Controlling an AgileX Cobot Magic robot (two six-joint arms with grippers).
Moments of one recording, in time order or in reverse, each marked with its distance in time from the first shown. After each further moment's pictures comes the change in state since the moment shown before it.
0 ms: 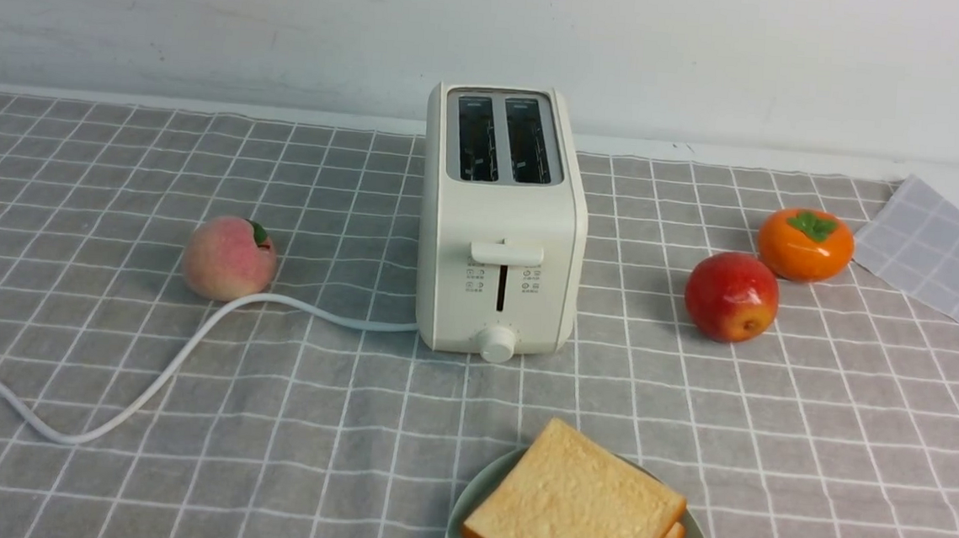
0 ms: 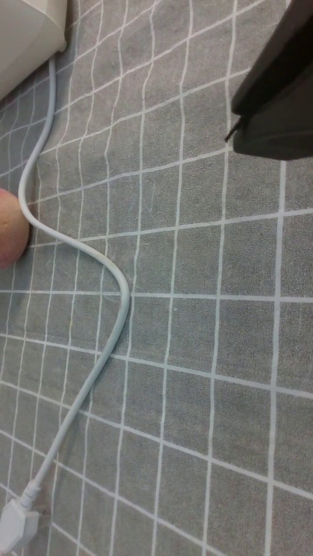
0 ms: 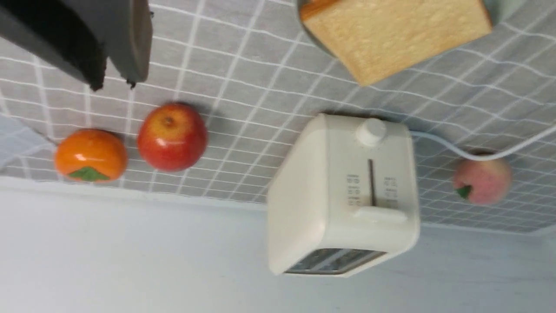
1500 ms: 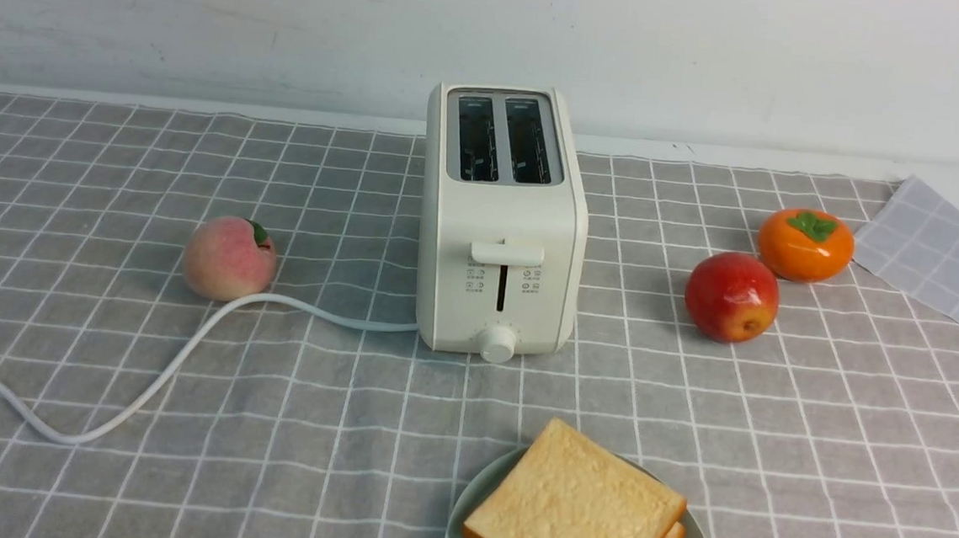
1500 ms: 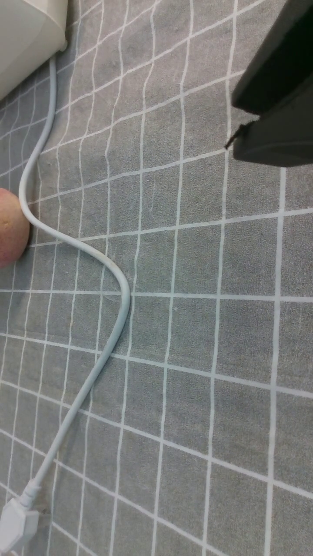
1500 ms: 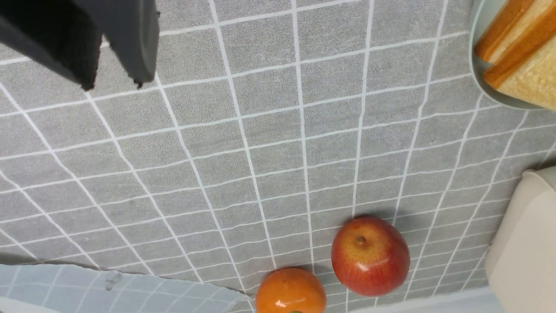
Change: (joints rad) right arm -0.284 -0.179 0.074 0.025 0.349 0.135; left arm 0.001 0.000 0.000 0.000 -0.001 0.000
